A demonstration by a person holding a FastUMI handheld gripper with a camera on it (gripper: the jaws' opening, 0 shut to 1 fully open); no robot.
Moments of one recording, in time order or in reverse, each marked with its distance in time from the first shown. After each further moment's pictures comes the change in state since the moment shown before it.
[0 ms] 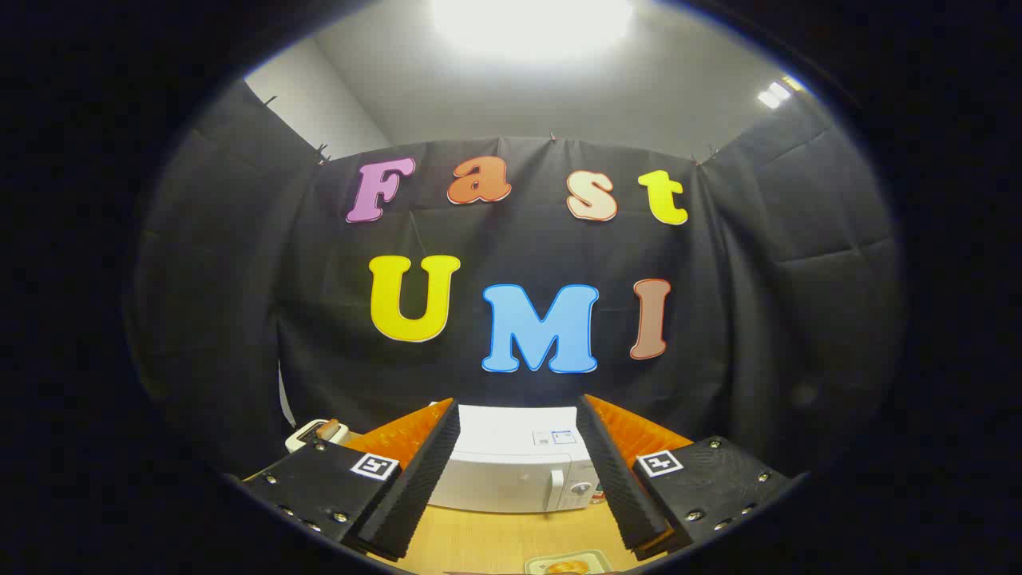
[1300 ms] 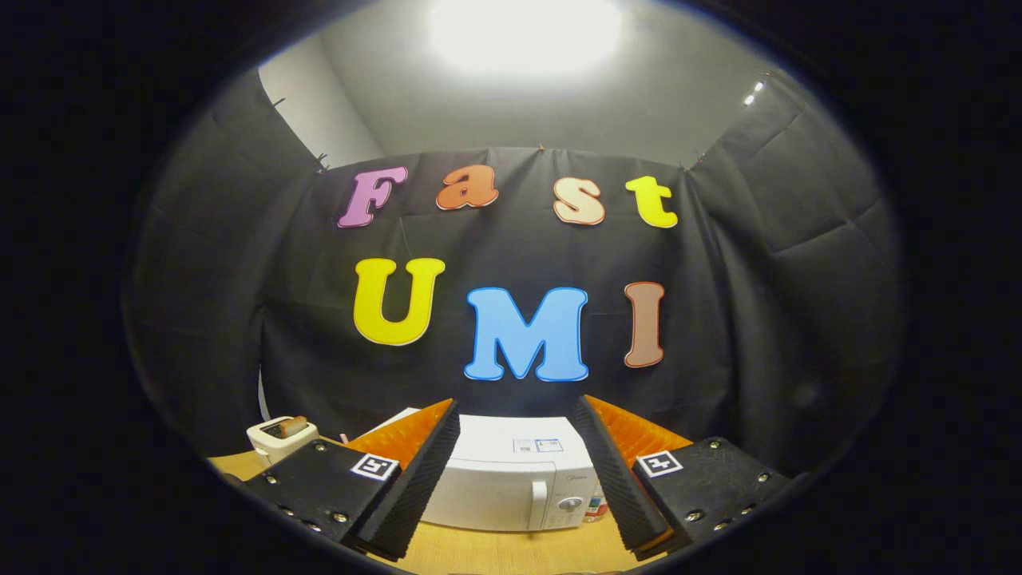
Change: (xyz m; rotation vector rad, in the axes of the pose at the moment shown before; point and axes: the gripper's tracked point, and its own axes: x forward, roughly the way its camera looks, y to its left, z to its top) arm 0.053 -0.043 -0.091 0.010 -0.099 -0.007
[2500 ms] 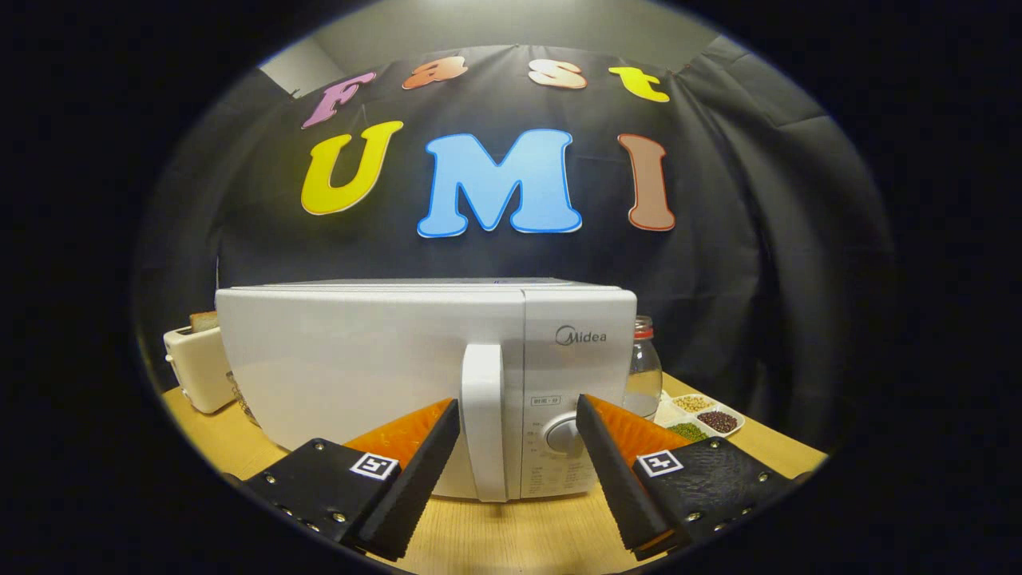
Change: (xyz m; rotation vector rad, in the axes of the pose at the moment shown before) arm 0.125 -0.043 -0.282 0.051 0.275 -0.002
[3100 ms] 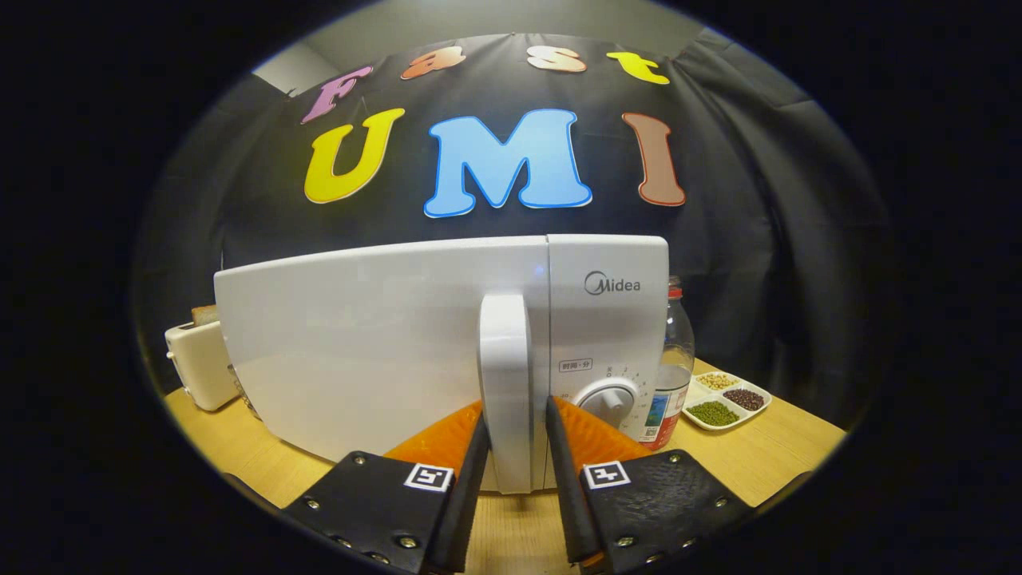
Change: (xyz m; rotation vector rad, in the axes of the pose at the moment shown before) arm 0.009 0.019 -0.024 0.010 0.027 0.039
